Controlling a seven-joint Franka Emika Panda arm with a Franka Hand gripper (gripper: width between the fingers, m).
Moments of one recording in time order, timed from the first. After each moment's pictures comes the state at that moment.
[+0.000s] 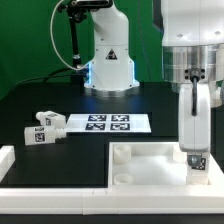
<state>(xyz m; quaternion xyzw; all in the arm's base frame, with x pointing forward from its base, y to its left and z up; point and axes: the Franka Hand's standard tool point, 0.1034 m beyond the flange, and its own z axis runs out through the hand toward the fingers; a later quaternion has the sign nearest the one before) 0.640 0.104 0.067 -0.66 0.75 -0.01 0.05</state>
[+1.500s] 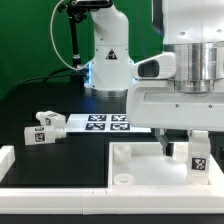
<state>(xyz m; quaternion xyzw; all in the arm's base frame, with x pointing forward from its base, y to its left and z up) 0.642 0.105 0.068 -0.98 0.19 -0.06 0.03</state>
